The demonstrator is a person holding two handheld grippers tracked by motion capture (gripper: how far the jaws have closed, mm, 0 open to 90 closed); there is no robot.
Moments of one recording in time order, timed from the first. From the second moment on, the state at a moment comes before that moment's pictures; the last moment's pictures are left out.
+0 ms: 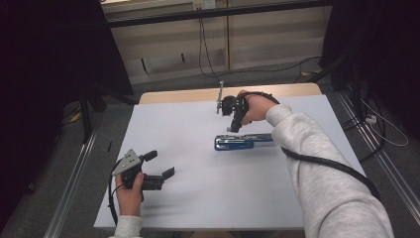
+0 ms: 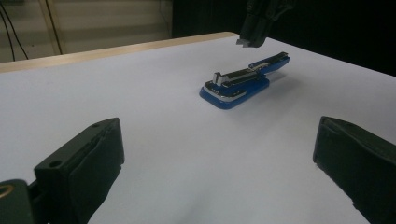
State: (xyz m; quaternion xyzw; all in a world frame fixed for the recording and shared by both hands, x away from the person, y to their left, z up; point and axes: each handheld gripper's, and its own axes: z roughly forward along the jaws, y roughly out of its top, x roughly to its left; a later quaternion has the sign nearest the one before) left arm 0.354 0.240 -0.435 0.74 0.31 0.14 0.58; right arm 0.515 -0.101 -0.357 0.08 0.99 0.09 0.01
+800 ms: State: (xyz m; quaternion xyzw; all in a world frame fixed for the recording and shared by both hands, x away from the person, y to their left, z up) left arm 0.355 0.241 -0.435 0.75 0.30 0.14 0.56; right arm 0.518 -0.085 -0.356 0.08 0.99 0.12 0.02
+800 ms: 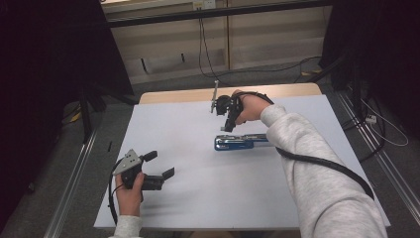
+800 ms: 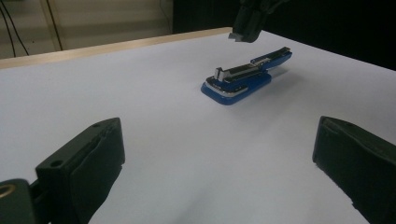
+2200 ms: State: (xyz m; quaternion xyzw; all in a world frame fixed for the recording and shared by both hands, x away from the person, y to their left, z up) left arm 0.354 0.241 -0.435 0.75 0.30 0.14 0.57; right arm 0.519 -0.072 -0.383 0.08 0.99 0.12 0.00
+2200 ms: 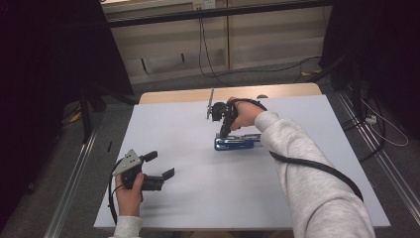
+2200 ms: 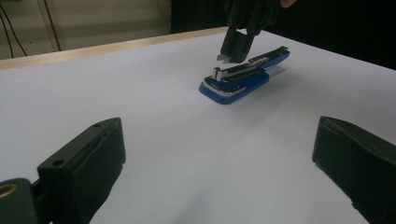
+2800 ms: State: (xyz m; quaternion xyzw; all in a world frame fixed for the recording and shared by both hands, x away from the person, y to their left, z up) left arm 0.354 0.240 -0.435 0.75 0.30 0.14 0.57; right arm 0.520 -0.074 -0.390 0.08 0.99 0.12 0.00
